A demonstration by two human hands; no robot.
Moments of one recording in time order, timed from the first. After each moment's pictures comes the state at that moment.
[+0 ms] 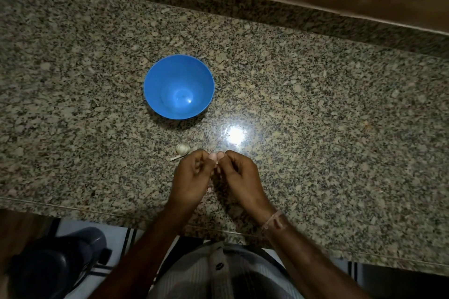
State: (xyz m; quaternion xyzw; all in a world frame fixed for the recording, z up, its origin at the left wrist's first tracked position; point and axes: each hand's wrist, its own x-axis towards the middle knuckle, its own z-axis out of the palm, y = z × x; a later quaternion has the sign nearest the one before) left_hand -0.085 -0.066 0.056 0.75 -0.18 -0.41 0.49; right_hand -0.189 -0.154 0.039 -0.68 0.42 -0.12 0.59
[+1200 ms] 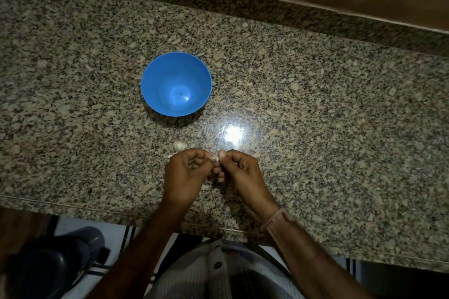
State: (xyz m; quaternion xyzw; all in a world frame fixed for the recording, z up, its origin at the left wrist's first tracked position) left_hand -0.083 -0.065 0.059 0.79 -0.13 -0.38 0.47; right_hand -0.198 -0.158 0.049 -0.49 0.43 -0.11 0.75
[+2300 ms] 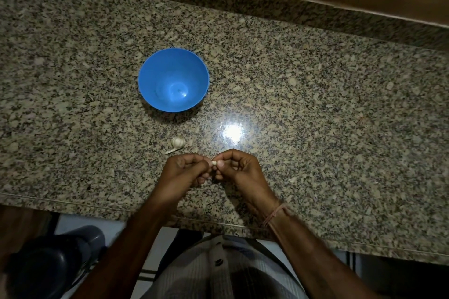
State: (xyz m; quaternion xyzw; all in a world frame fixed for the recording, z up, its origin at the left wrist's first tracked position) left_hand -0.074 -0.049 0.043 0.69 -0.06 -0.53 0.50; right_hand -0.214 -0.160 0.031 -0.50 0.40 -0.10 0.77
